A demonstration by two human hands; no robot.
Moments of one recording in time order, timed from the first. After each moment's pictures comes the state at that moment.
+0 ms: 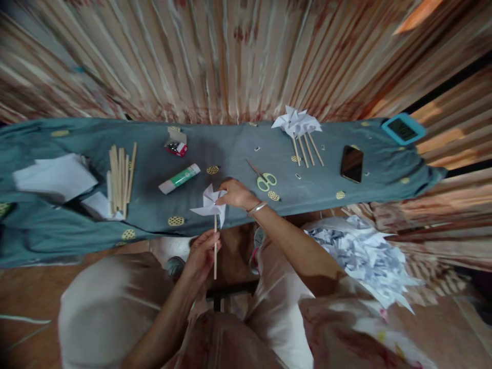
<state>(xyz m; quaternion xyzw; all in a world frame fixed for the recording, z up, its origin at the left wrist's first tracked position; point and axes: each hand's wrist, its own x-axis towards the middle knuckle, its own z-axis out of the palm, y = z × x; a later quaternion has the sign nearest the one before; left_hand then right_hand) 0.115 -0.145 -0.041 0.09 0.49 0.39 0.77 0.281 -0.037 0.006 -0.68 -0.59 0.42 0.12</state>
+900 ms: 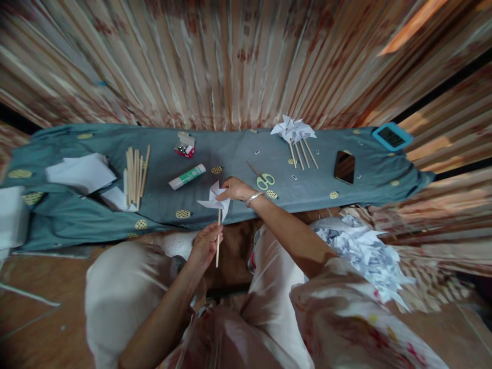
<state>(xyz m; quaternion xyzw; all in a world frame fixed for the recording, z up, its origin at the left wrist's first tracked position) 0.117 -0.145 -0.038 0.13 0.46 0.41 0.78 0.275 -0.036 0.014 -0.68 -0.51 0.50 0.15</state>
